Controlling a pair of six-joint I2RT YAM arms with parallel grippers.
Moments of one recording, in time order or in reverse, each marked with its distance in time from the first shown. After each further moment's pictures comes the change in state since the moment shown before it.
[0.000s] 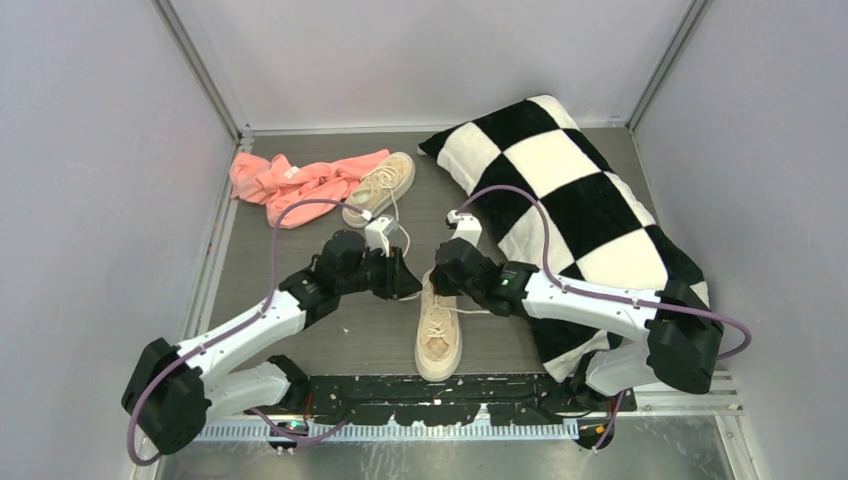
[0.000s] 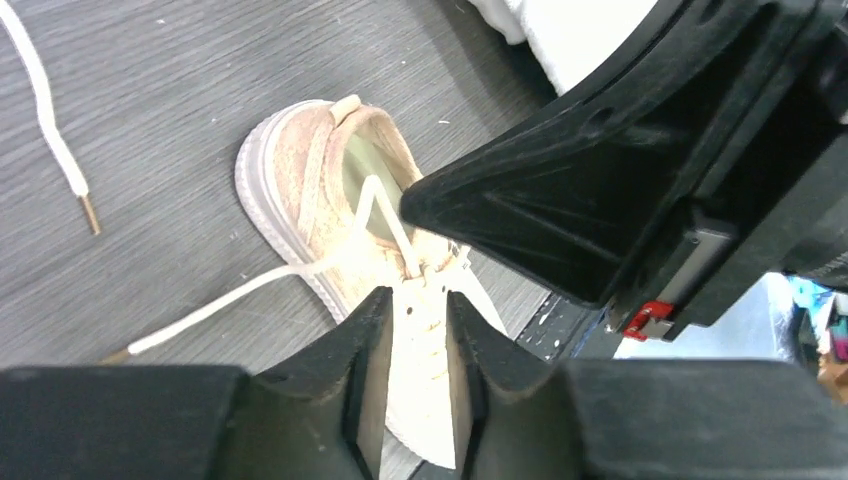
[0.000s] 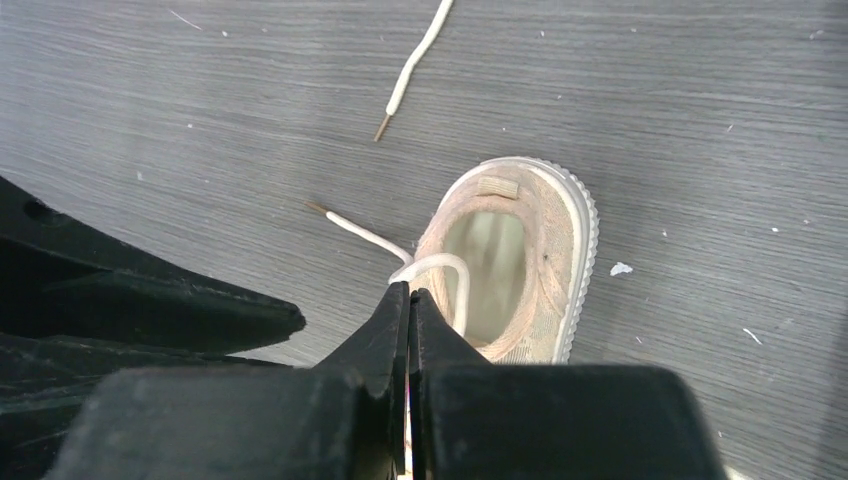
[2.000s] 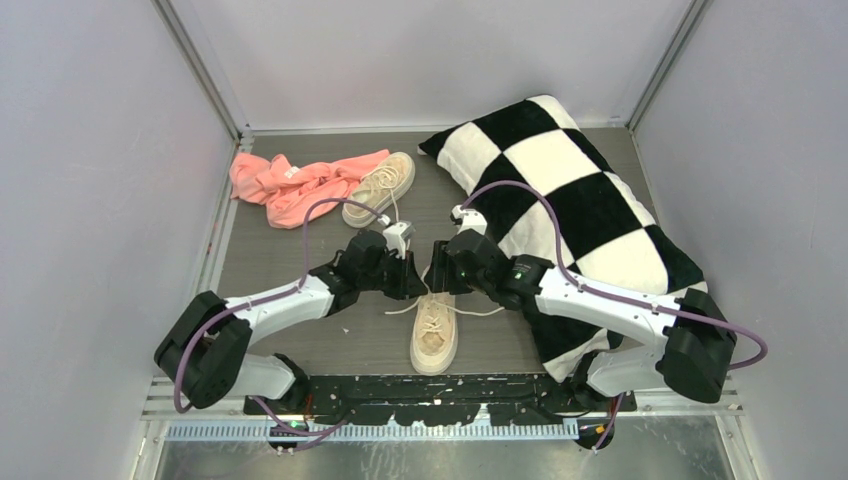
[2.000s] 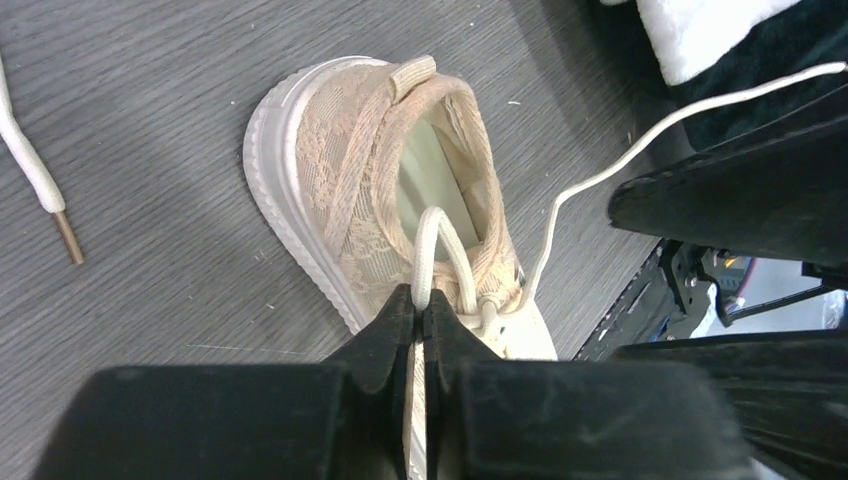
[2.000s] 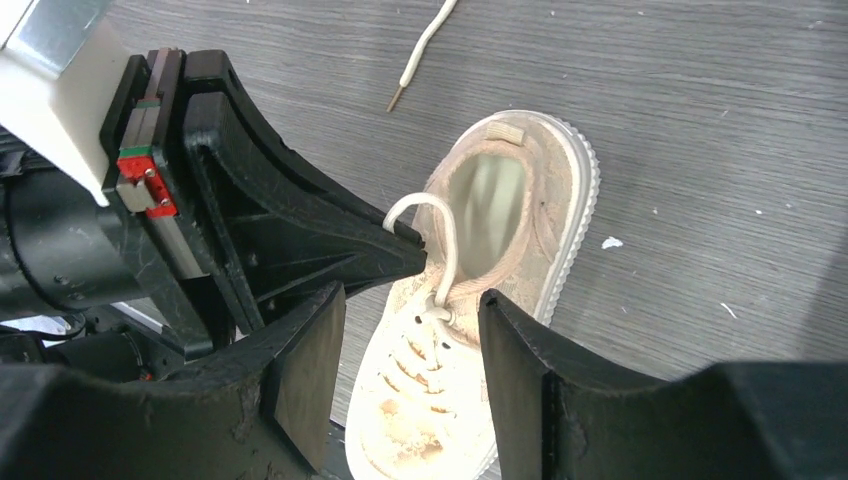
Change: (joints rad) left arm -0.006 0.240 0.002 0.124 -0.008 0.023; right arm -0.050 -0.080 0.021 -0.090 -0.126 -0.049
